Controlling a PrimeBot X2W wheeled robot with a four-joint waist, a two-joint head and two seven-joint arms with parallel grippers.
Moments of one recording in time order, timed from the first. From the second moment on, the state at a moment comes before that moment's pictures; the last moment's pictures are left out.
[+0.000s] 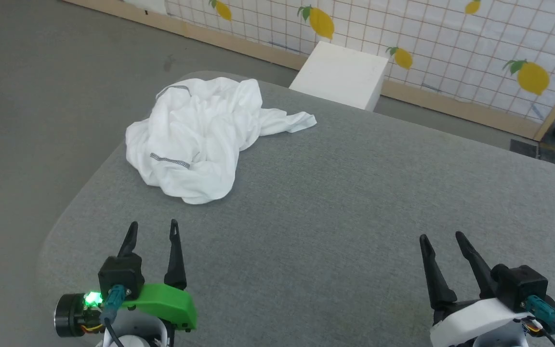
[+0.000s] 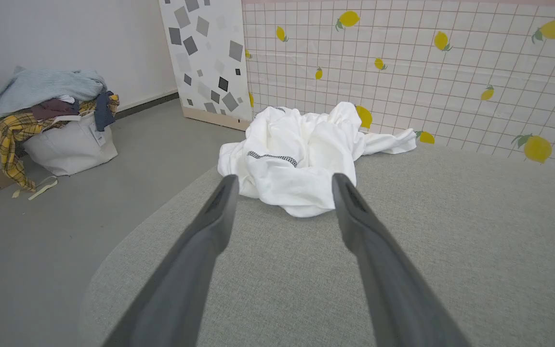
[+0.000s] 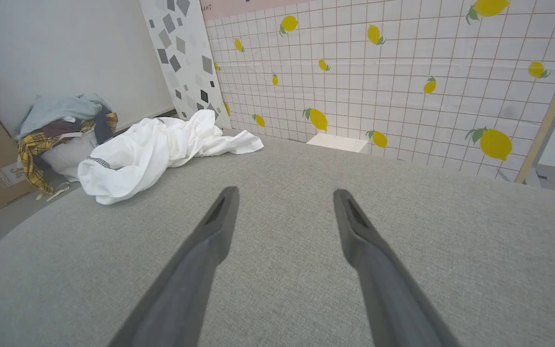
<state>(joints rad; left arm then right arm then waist) -0.01 0.05 -0.06 0.07 -0.05 0.07 -0.13 0.06 -0.05 0.03 0.08 0.18 0.13 -0.13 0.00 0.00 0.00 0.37</state>
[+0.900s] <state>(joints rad) 0.00 0.05 -0.11 0.09 -0.09 0.12 -0.19 0.08 -0.05 0.04 0.11 0.23 0.13 -0.19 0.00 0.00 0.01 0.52</state>
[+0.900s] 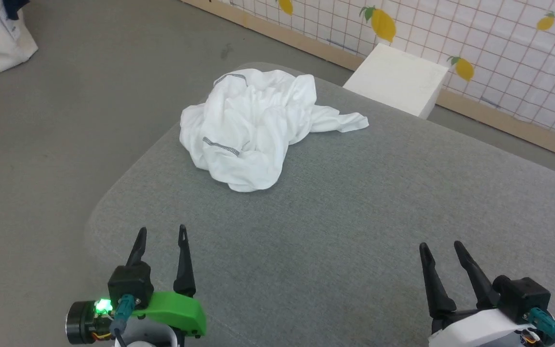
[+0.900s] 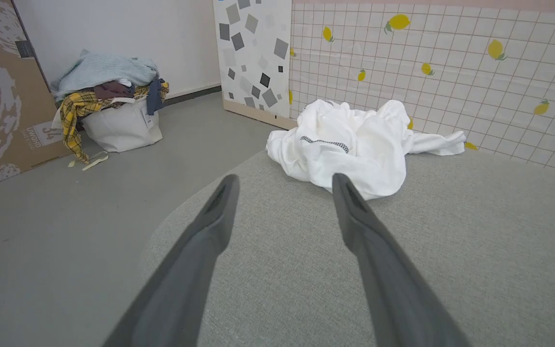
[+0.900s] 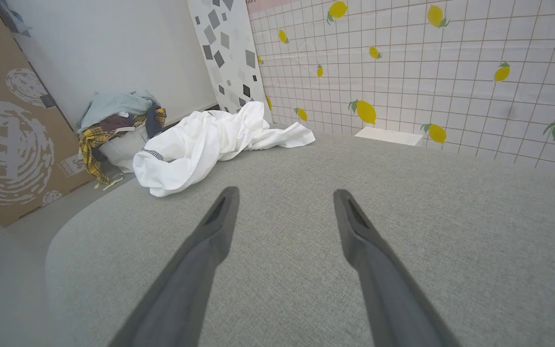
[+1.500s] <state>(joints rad) 0.01 0.05 -0.12 0.12 -0.10 0.15 -0.22 0.10 -0.05 0.04 0.13 0.22 0.13 -0.22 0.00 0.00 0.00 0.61</state>
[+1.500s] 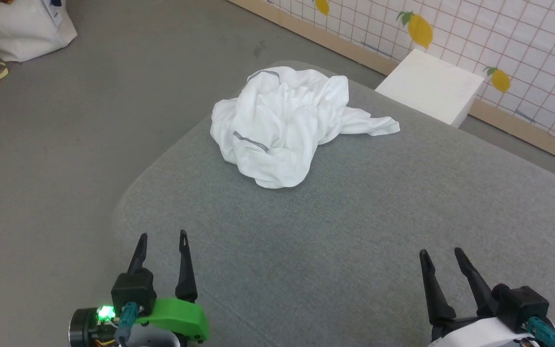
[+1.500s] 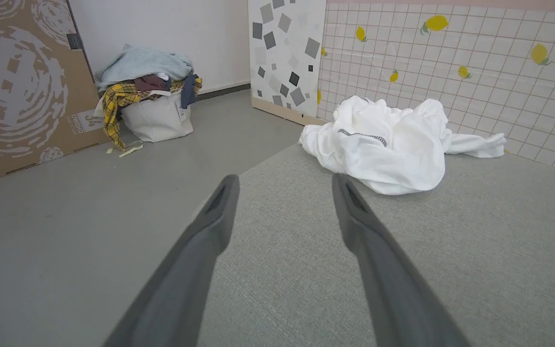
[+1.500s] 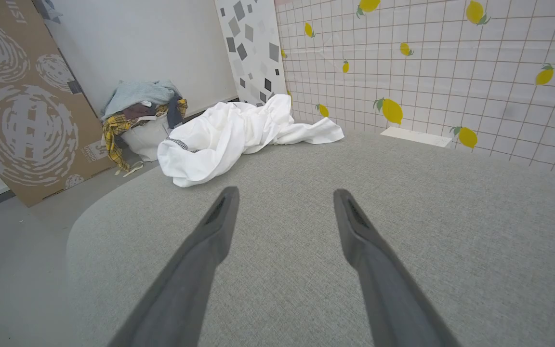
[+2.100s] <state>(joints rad) 0.02 0.05 -0.13 0.13 -0.11 0.17 -0.25 0.10 -0.05 0.03 0.13 0.23 0.13 -0.23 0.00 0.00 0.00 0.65</state>
